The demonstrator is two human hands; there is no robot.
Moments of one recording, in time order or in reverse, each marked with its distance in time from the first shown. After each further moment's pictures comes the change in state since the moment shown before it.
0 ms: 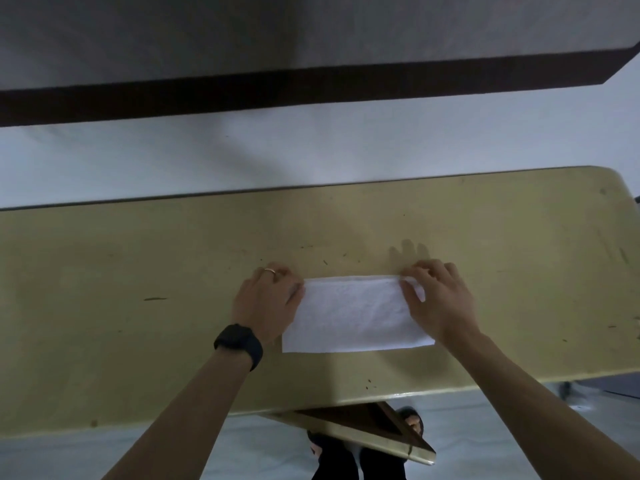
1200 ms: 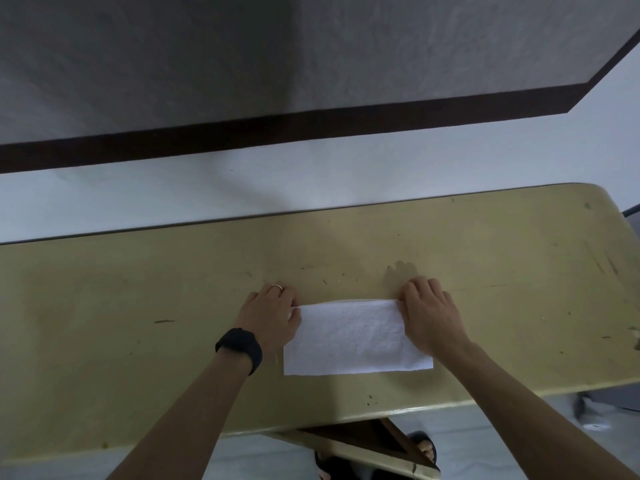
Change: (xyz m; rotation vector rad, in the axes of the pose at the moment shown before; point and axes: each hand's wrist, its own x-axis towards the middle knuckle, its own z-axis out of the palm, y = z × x) left_hand 0.011 0.003 -0.018 0.157 -0.127 0.114; right_hand 0.005 -0.003 0.002 -0.165 -0.208 -0.053
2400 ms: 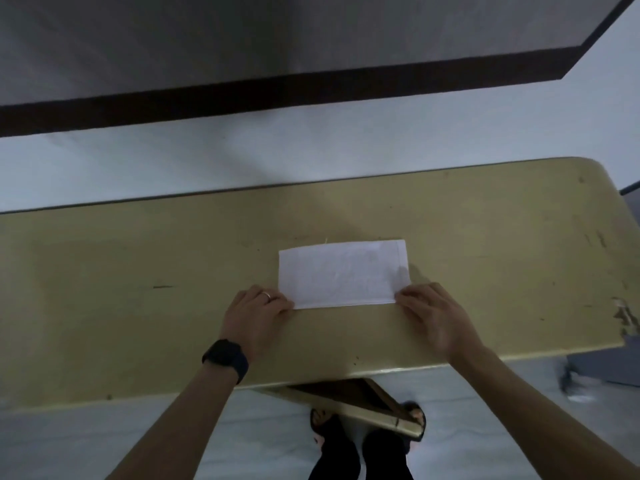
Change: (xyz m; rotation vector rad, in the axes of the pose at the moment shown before) left_hand -0.057 -0.009 0.039 0.135 0.172 0.136; right_hand -0.062 0.040 0.013 0.168 0.184 -0.319
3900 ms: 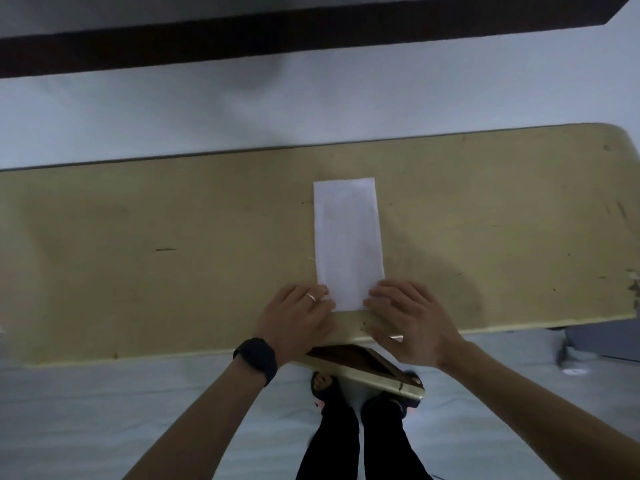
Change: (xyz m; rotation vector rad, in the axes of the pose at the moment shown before) left_hand -0.033 0.059 0.017 0.031 0.152 0.288; right_hand -0.020 -0.068 0.008 0.059 -0.093 -0.182
